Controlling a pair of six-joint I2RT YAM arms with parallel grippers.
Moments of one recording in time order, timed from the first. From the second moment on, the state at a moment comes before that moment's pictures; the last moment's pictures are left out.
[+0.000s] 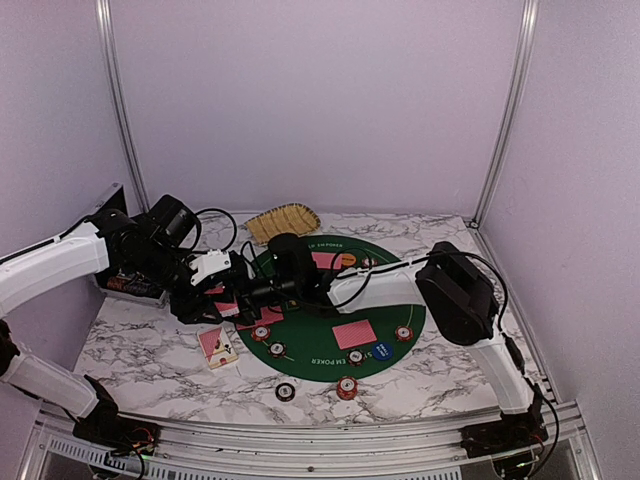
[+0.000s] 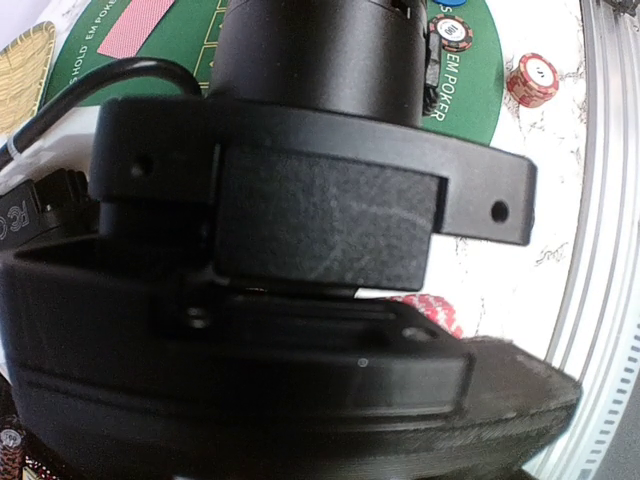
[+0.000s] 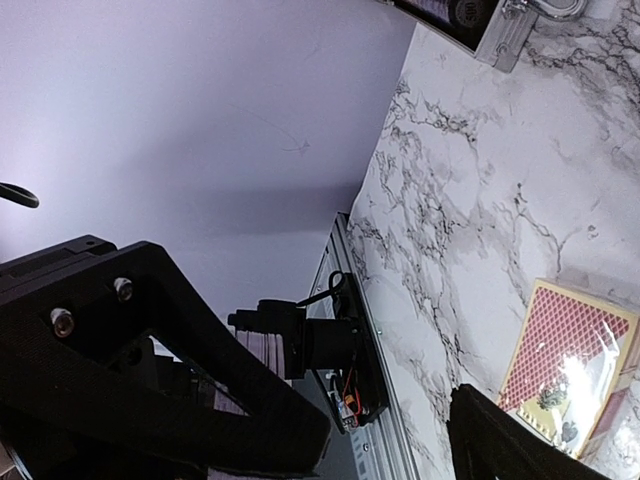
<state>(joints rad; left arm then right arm) -0.61 1.33 1.12 -0.91 0.25 0.57 1.01 2.37 1.73 0.45 -0.77 1.21</state>
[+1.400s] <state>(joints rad) -0.61 1.33 1.12 -0.92 0.24 0.57 0.91 2.17 1.50 0.39 -0.77 1.10</state>
